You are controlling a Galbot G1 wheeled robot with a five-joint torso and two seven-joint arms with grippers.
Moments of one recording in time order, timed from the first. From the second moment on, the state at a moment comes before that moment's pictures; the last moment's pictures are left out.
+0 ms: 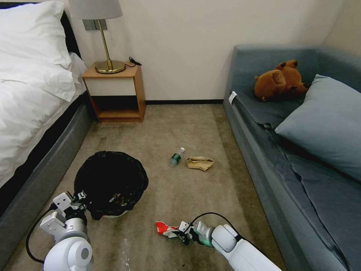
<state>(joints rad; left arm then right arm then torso) 1.52 -1.49 -0.77 -2.08 -0.57 0.27 -0.36 -0.98 1.26 -0.14 1.24 -0.06 -0.09 -0.51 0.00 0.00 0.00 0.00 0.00</state>
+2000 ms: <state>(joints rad) 1.48 -1.50 -0.73 -2.02 -0.57 0.26 -0.36 -0.97 1.42 0.04 1.83 0.12 0.00 0.05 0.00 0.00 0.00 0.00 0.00</state>
